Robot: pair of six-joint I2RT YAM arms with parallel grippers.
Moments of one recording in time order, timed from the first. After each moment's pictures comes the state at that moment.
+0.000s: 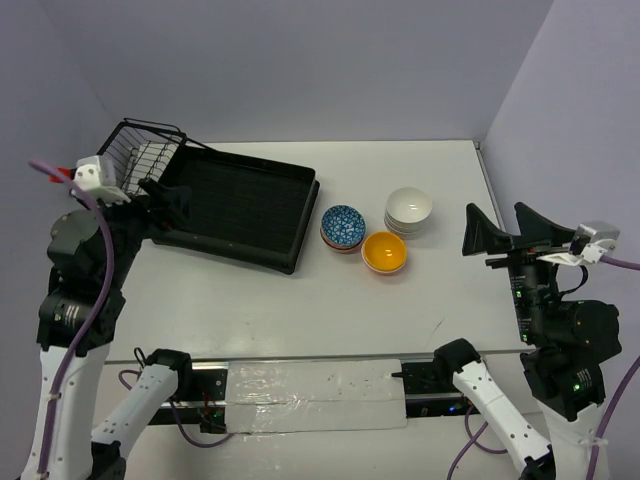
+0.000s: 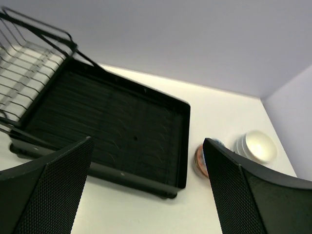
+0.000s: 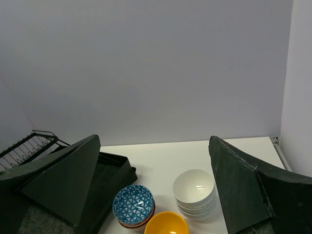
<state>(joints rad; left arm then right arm) -0.18 0.71 1.23 -0.59 -0.07 -0.38 0.37 0.36 1.07 -0.34 0.27 0.13</state>
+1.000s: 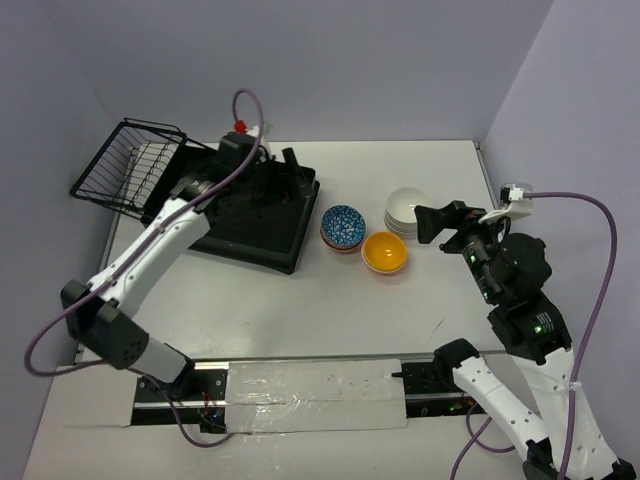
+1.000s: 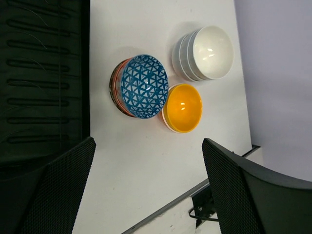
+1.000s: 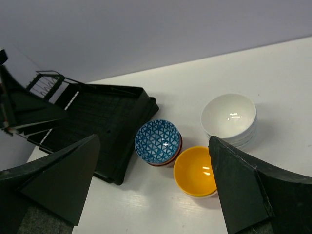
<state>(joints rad) -0.54 1.45 1.48 -0.60 0.15 -0.66 0.37 0.56 1.01 -0.49 0.19 0.41</state>
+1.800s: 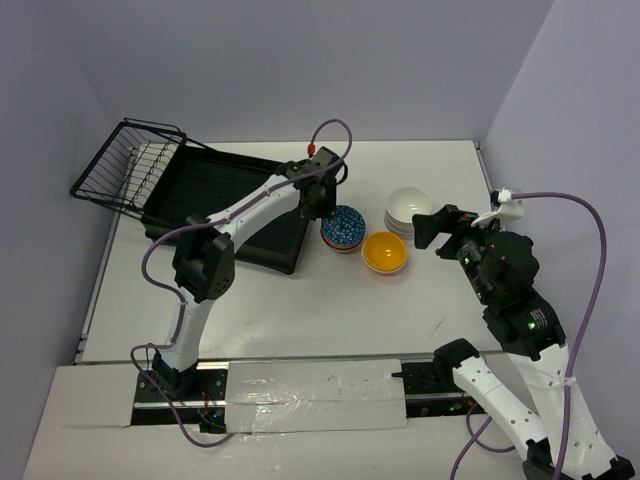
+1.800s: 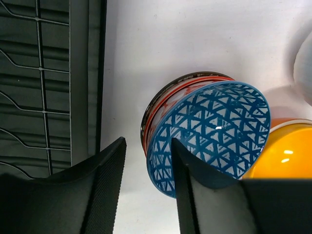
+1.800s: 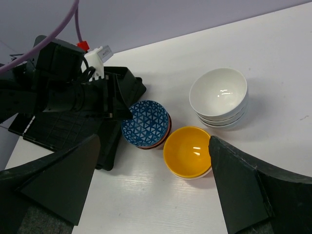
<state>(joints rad) -0.72 2.17 1.98 -0.86 -0.16 -0.59 0.37 0.57 0.97 -0.57 0.21 0.44</state>
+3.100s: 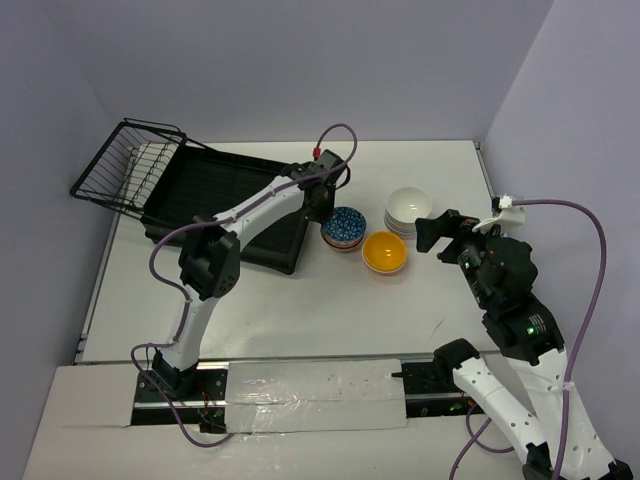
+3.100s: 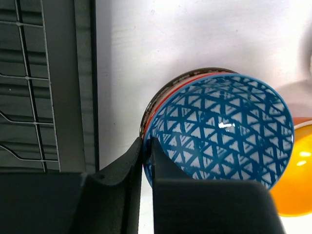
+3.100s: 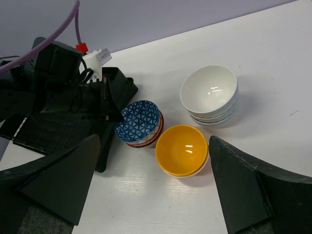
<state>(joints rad) -0.72 2.23 2.01 -0.87 -0.16 -0.54 0.37 0.53 0.93 -0.57 0.25 0.43</state>
